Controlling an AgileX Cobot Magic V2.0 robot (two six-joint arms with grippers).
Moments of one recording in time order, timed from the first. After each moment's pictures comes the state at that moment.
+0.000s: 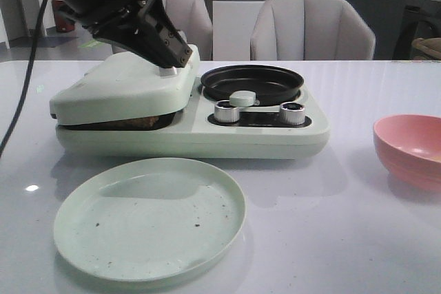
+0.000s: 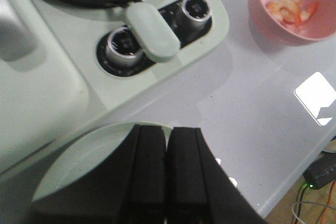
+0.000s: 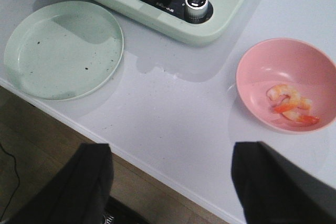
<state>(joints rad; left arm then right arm) -0.53 1.54 -1.11 -0.68 0.58 0.57 0.33 0.68 -0.77 0.11 0.89 -0.11</state>
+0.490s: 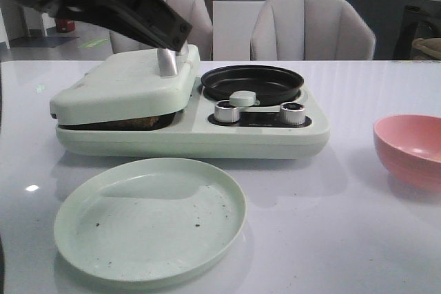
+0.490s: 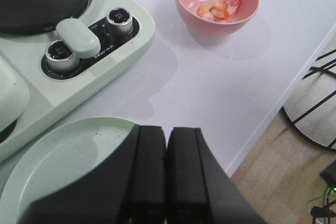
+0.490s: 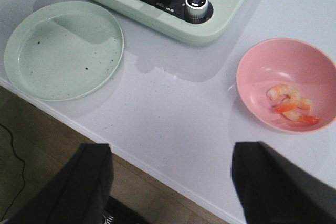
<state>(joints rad) -0.75 1.20 -0.82 -0.64 0.36 0.60 0.33 0.68 -0.77 0.11 0.89 -0.11</state>
